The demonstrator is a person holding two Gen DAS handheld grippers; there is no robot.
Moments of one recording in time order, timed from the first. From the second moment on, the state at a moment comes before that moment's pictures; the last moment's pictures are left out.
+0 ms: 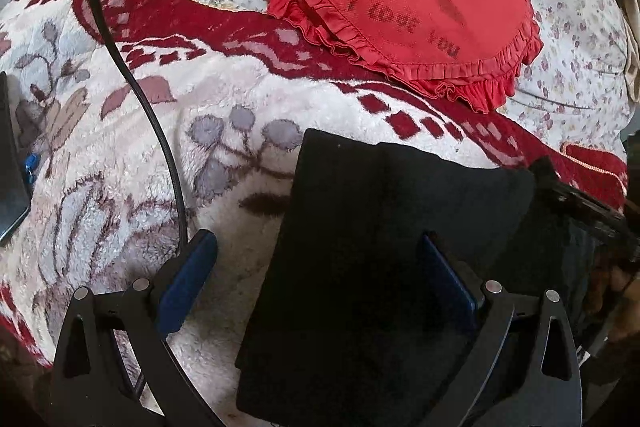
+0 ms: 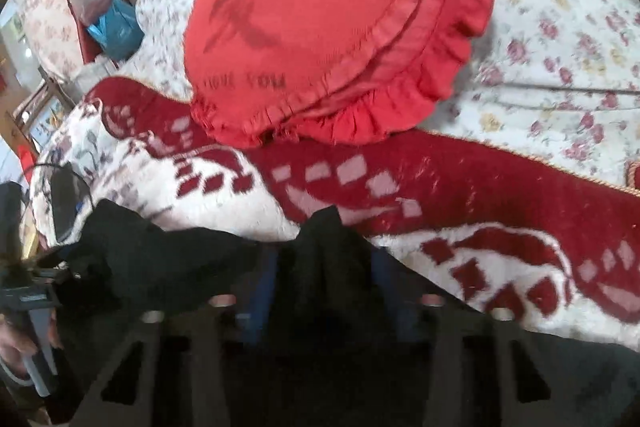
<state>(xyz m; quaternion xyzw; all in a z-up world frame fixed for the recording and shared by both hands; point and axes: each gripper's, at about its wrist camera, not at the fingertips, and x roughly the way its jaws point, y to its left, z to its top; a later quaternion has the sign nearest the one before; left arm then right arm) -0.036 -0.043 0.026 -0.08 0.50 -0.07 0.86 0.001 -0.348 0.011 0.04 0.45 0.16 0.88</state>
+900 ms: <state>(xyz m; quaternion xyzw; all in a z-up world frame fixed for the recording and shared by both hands) -0.068 -0.074 0.083 -0.05 0.43 -0.10 0.89 -0.097 -0.368 0.030 0.04 0.42 0.07 0.91</state>
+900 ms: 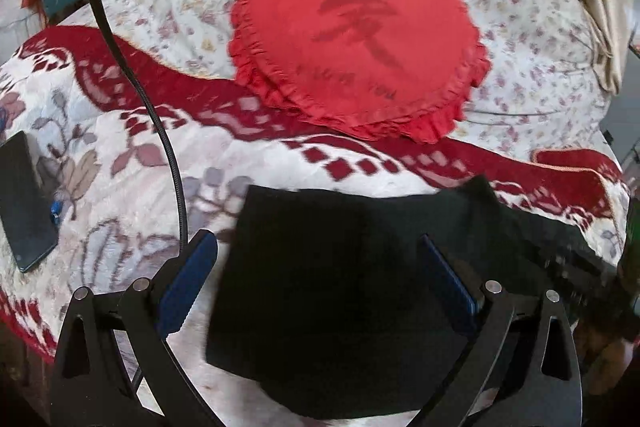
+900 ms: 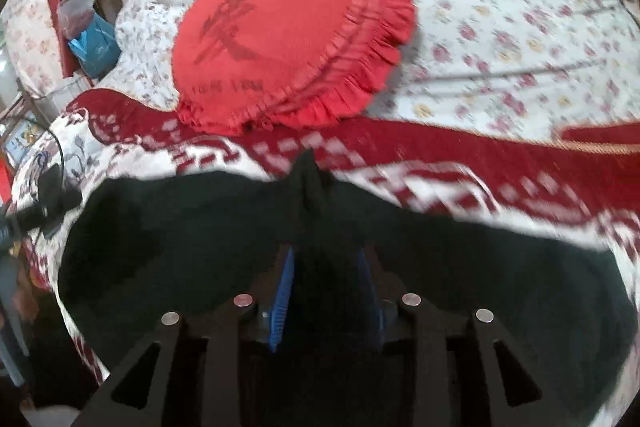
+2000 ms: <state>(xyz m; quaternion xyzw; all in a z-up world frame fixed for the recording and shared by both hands) -0.129 -0.004 0.048 -0.21 0.50 -0.07 0.84 -0.219 -0.475 0.019 0.17 0.44 0.01 0.88</state>
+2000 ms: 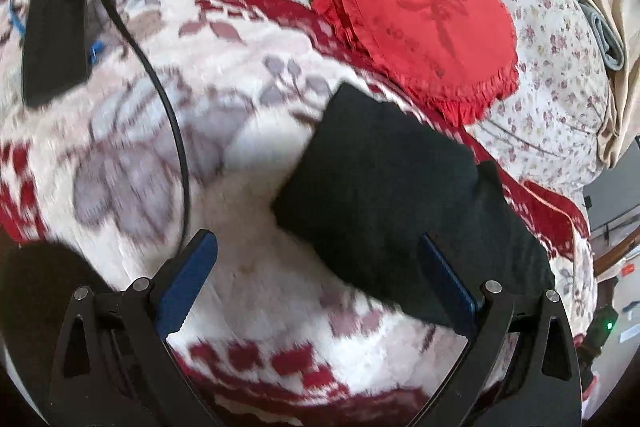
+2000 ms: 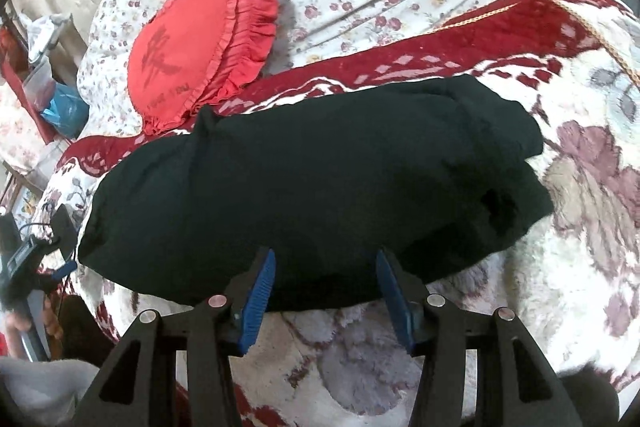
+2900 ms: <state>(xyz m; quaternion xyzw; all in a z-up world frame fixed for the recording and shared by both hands) -0.120 -0.044 0.052 -0.17 0.48 -0.12 0.85 -0.231 -0.507 0.021 0.21 0.42 -0.02 0.88</state>
